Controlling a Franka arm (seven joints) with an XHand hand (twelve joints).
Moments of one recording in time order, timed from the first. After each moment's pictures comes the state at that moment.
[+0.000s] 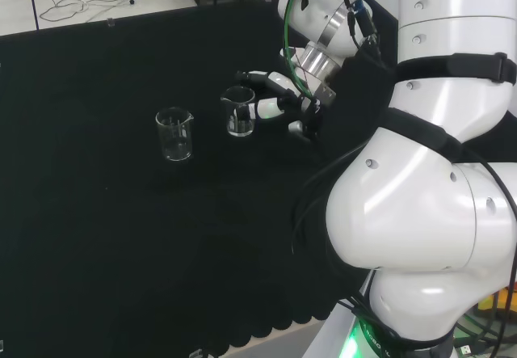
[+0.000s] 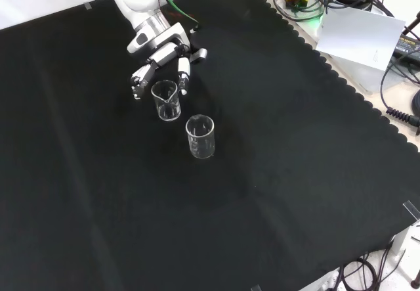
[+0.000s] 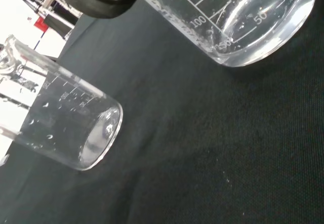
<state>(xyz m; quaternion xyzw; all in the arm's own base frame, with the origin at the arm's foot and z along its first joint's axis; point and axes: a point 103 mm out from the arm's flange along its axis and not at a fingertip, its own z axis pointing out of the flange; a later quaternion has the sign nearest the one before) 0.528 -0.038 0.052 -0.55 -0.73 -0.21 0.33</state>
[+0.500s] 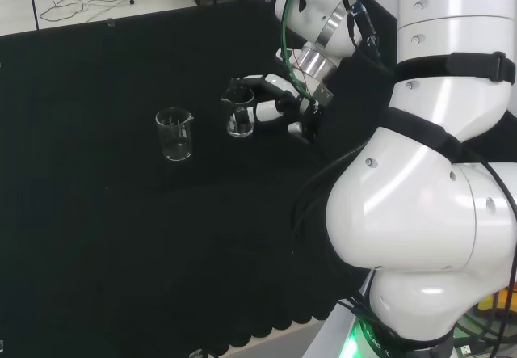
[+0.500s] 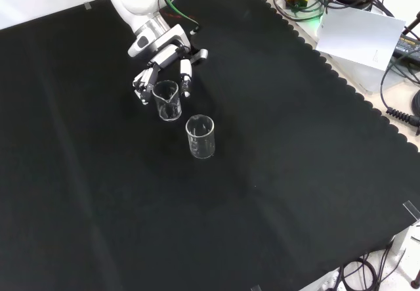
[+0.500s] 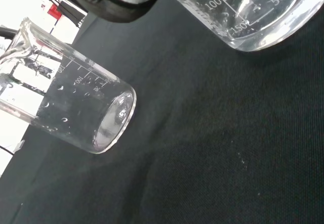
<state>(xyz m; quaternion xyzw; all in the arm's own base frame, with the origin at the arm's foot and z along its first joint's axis) 0.525 -0.032 0.050 -0.54 -0.74 -0.21 0.35</state>
